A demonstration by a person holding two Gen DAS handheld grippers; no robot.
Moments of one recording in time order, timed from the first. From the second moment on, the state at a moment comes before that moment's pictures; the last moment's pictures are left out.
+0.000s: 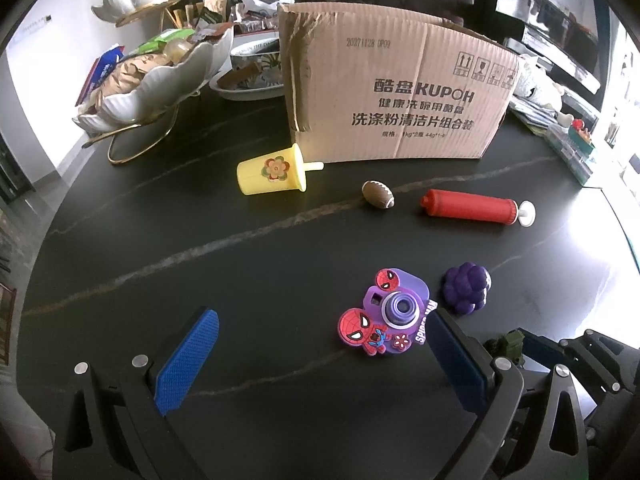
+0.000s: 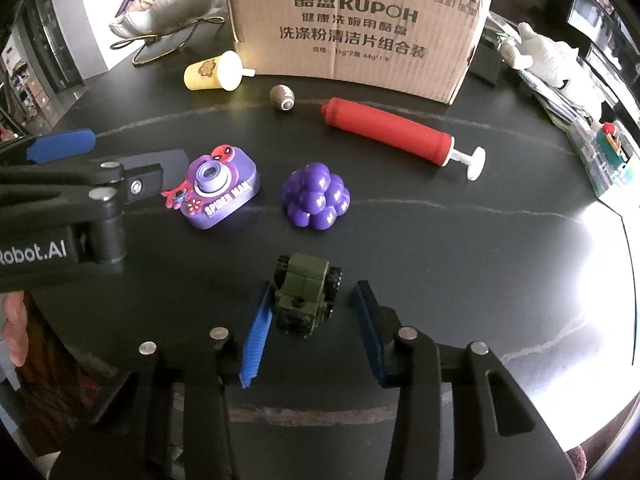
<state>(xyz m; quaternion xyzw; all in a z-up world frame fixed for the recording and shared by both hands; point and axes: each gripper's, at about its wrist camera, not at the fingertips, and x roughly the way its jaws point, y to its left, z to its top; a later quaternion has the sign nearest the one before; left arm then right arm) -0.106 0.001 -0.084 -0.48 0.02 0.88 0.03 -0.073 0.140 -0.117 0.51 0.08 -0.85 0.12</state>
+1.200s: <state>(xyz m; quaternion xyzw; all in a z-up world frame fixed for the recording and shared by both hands) -0.116 0.035 -0.115 -0.49 0.07 0.87 0.05 -0.081 0.174 -0.102 0.51 0.05 -0.86 0.09</state>
